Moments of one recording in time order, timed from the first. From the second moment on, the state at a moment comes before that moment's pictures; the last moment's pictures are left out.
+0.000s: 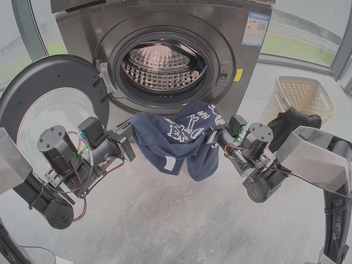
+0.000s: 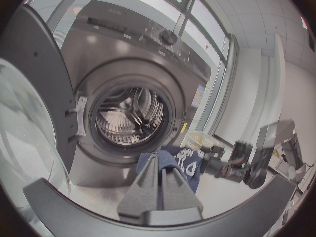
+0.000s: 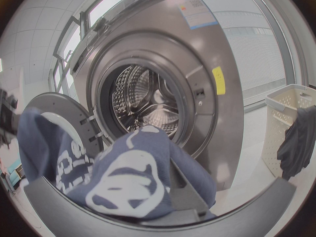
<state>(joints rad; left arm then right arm) -0.47 1.85 -0.52 -1.55 -0.09 -0.12 0.54 2.34 -1.08 -1.54 -0.15 0.14</state>
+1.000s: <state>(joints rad) -0.46 2.00 -0.44 -1.55 -0.10 -0.09 0.56 2.20 -1.06 -1.53 -0.17 0.14</state>
